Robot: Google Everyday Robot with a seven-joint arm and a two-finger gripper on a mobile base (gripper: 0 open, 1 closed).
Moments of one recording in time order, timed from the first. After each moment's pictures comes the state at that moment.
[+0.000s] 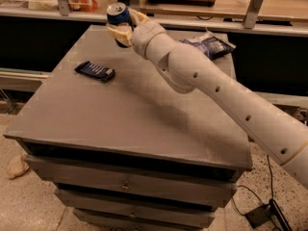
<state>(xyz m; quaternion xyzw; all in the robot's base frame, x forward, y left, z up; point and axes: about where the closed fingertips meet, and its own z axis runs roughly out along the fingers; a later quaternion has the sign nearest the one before) 0.747 0.067 0.968 -0.29 0.57 0.15 0.75</state>
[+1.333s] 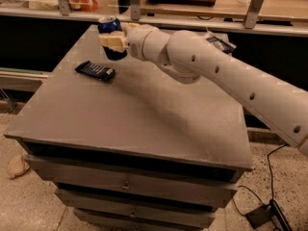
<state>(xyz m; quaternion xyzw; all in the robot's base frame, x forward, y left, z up) 0.730 0.097 0.941 -0.31 0.65 0.26 0.64</state>
